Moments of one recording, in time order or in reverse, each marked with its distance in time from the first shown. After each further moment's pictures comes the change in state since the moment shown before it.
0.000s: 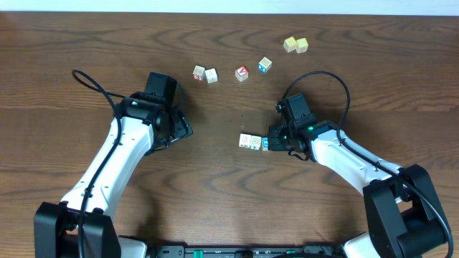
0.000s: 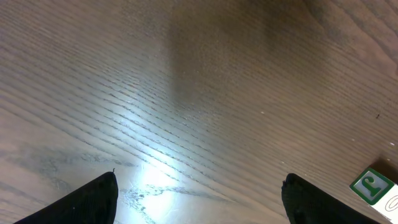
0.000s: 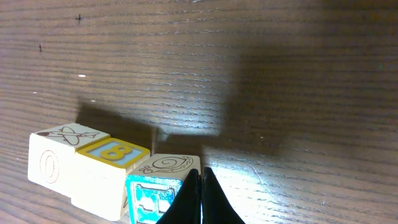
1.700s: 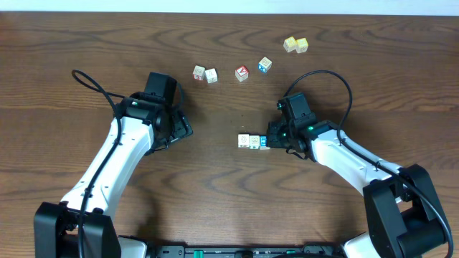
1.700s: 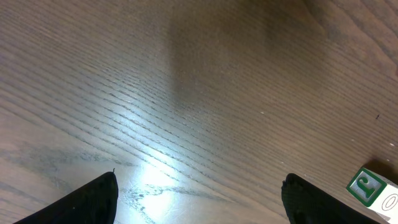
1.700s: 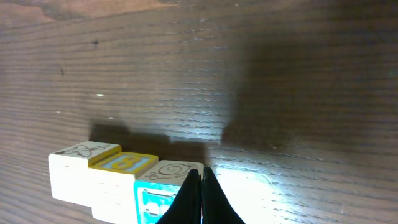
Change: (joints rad) left arm 0.000 0.000 0.000 0.000 0.000 -0.004; right arm -0.006 0.000 0.000 0.037 -0.020 0.074
